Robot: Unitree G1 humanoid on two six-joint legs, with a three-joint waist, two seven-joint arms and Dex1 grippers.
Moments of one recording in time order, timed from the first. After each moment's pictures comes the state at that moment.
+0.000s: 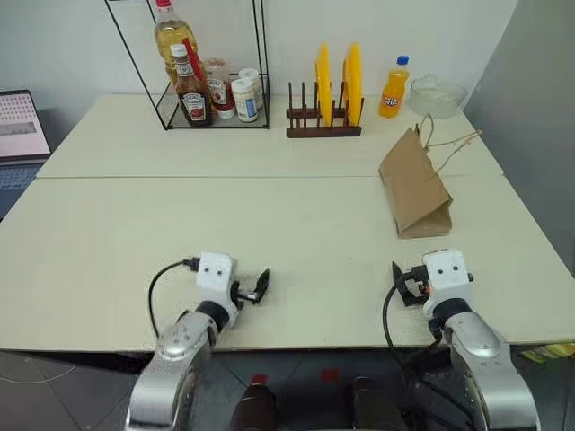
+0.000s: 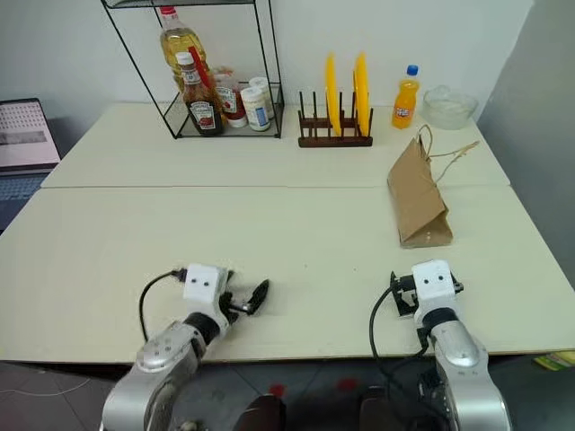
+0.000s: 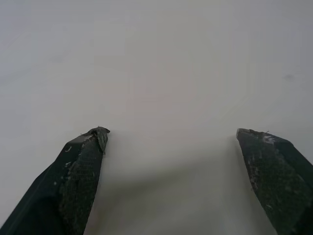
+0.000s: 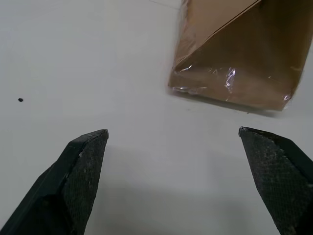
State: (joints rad) left arm 0.04 0.30 -0.02 -0.51 -0.22 0.66 -0.31; right arm 0.11 -0.25 -0.01 -0.65 -0.09 0.68 0.16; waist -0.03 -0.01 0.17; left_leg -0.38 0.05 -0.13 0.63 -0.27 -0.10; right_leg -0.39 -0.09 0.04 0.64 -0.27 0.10
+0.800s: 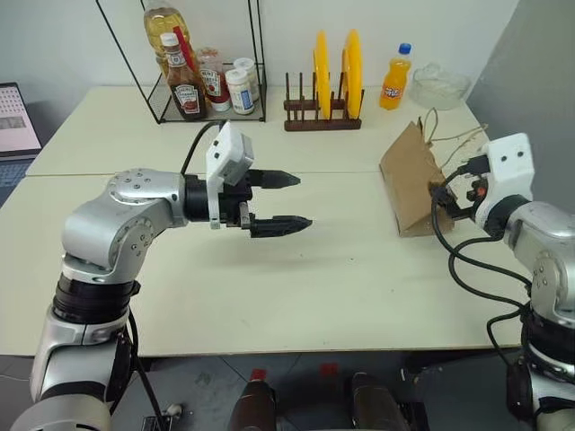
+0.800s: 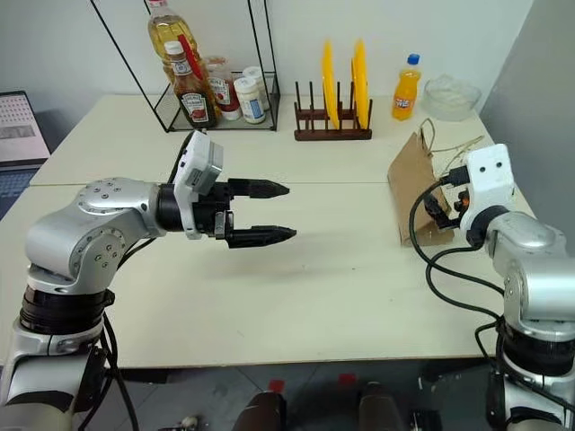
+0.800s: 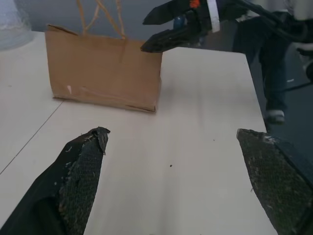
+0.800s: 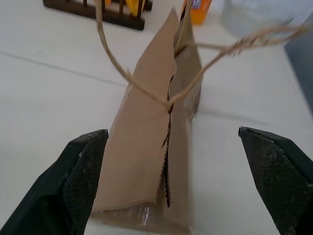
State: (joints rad) left arm -0.74 0.72 -0.07 -0.20 -0.57 0.73 -1.11; right arm -0.60 -0.59 -0.23 -0.39 0.18 1.25 0.40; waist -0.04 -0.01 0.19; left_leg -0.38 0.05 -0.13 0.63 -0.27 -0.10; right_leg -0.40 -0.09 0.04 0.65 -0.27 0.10
